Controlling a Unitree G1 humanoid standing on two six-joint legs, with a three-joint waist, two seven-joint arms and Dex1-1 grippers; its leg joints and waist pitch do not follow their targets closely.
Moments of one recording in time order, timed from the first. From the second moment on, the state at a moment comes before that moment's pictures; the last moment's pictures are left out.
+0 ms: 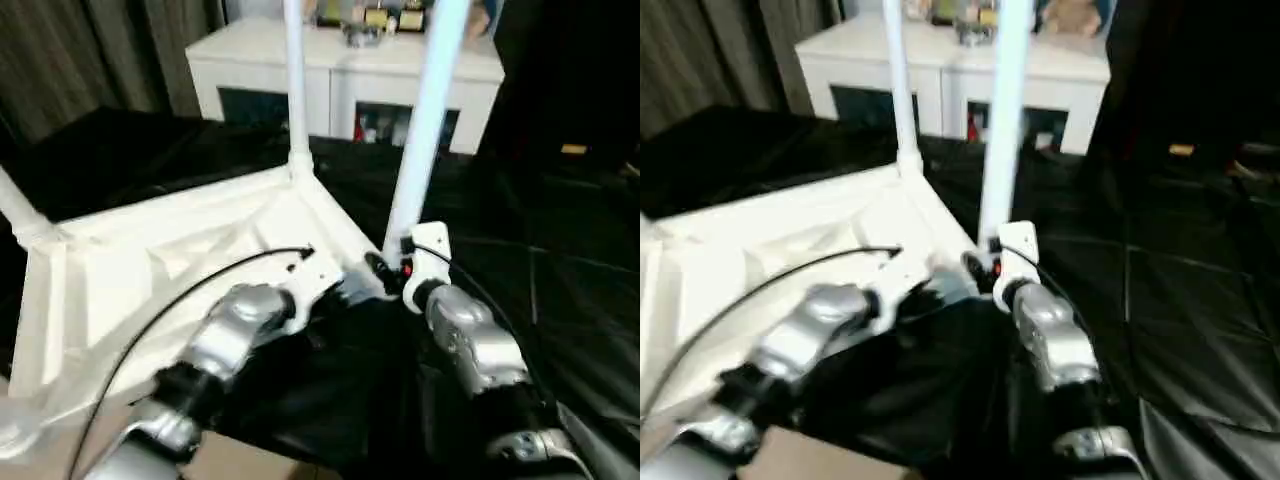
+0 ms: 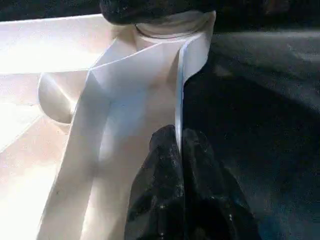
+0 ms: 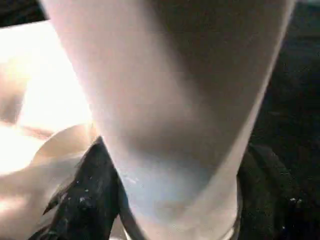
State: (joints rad) left arm -0.59 0.13 -0.36 0.55 0.06 0.34 -0.62; right arm -0.51 0.00 -0.04 0.52 0.11 0.31 0.05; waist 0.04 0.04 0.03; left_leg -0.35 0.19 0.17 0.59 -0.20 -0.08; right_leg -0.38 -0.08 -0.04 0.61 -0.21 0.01
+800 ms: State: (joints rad) left arm -0.48 0.45 -0.35 0.35 0.03 0.27 -0.95; right arm -0.38 -0.33 0.15 0.32 0.16 0.29 0.76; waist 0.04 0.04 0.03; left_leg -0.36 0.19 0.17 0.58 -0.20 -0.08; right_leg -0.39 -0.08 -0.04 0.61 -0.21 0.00
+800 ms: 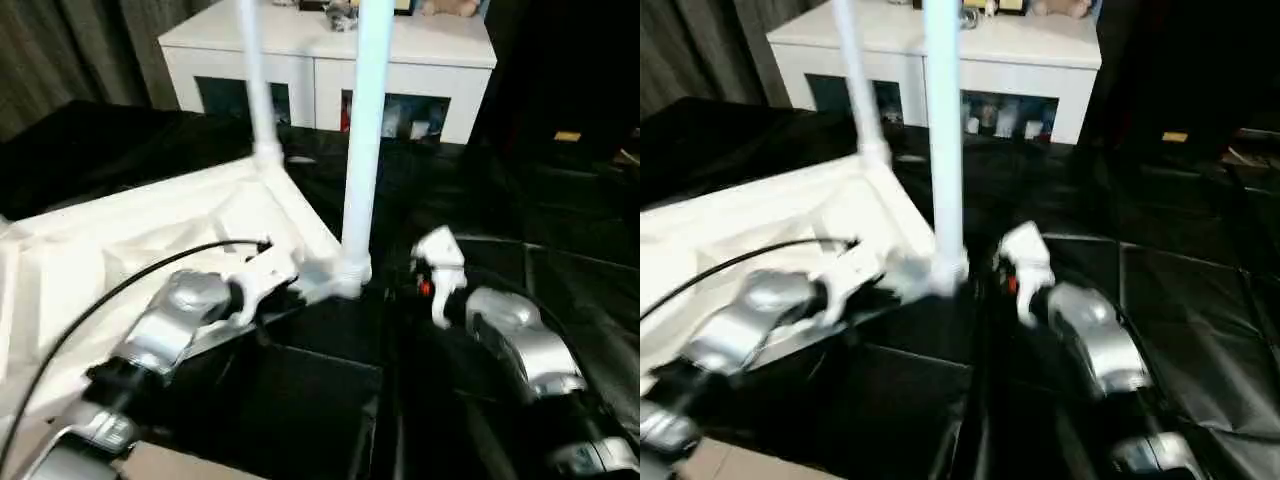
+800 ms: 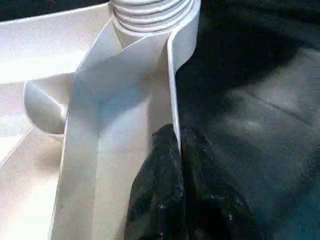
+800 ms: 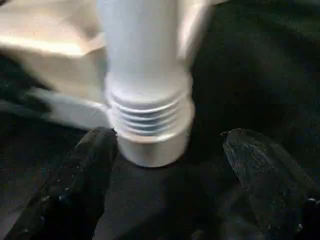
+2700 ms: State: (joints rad) left arm -0.58 0.25 -0.33 0.51 0.04 0.30 -0.67; right arm -0.46 -0.11 0.05 0.51 0.09 0.23 0.31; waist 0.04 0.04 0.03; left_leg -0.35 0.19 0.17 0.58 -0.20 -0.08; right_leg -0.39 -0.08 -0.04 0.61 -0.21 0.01
